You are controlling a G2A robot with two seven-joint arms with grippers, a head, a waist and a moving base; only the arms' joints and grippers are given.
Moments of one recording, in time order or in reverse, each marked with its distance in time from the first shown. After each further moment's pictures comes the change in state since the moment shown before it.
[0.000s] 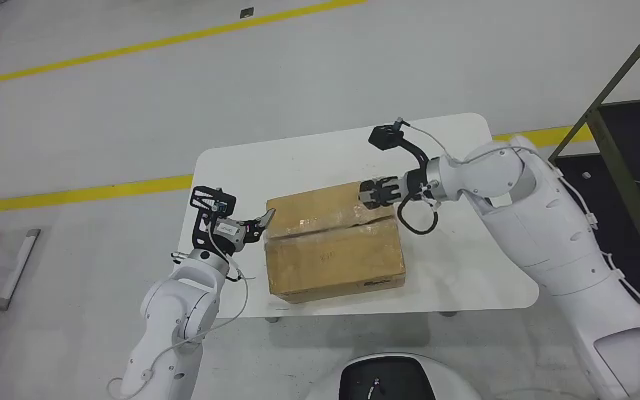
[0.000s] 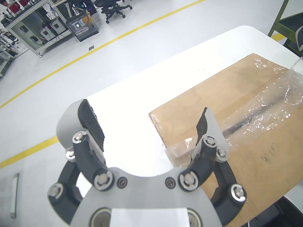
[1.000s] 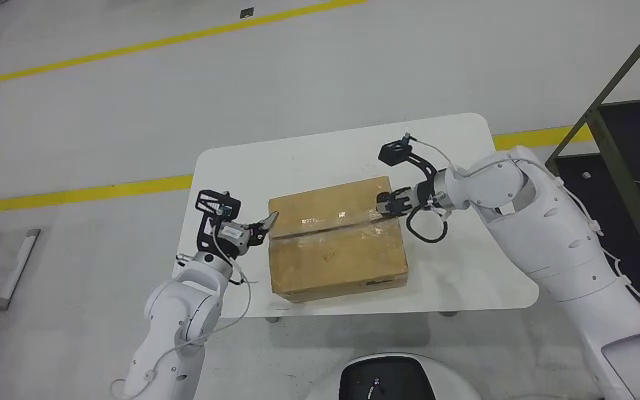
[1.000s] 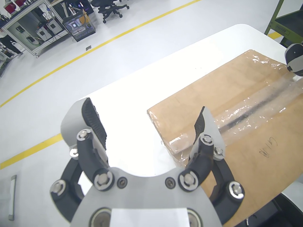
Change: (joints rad) left arm 0.009 -0.002 0.015 0.017 -0.016 -0.027 0.001; right arm -0.026 0.036 -0.026 0.027 -0.106 -0.053 0.010
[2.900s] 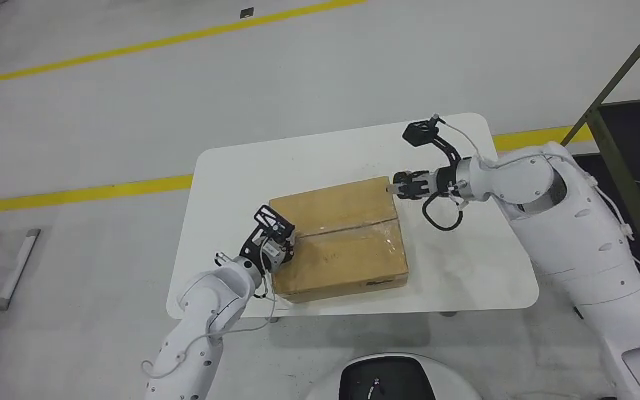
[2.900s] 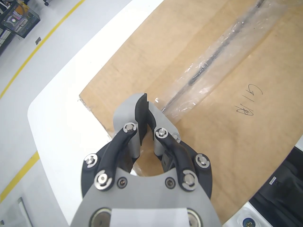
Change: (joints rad) left arm -0.073 -0.009 0.143 0.134 0.074 -0.218 -0.063; right arm -0.052 0.058 0.098 -0.089 0.045 0.039 -0.120
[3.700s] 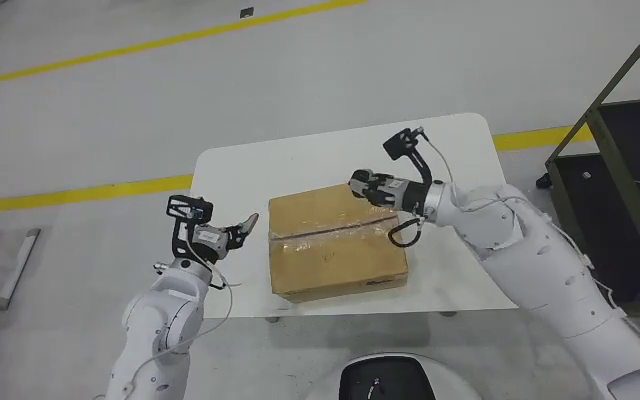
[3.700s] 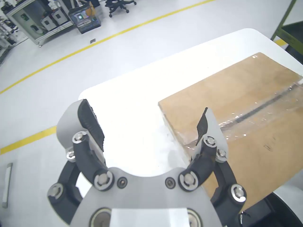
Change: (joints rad) left arm 0.155 0.012 -0.291 -0.184 -0.117 0.259 0.051; right arm -0.089 -0.051 -0.183 -0.063 -0.063 -0.143 -0.507
